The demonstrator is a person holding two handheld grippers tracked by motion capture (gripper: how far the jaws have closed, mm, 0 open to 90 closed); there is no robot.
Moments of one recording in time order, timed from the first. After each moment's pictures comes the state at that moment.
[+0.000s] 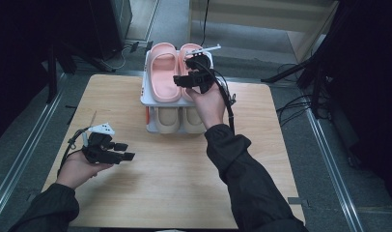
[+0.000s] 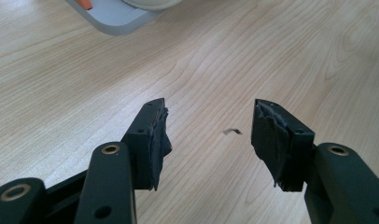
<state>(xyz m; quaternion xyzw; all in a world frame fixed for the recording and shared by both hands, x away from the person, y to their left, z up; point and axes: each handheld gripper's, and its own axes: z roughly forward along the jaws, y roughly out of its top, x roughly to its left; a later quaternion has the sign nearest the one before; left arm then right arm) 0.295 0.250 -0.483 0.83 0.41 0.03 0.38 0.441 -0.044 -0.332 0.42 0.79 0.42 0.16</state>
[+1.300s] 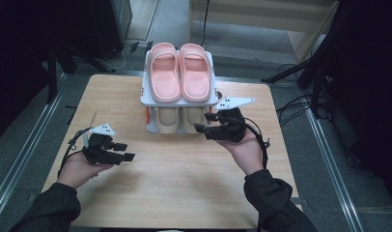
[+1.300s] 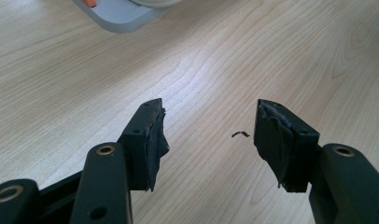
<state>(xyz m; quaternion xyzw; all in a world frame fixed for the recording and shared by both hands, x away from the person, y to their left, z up) 0.294 0.250 -0.485 0.83 0.41 0.03 0.37 0.340 -0.135 -0.387 0.28 0.84 0.45 0.11</state>
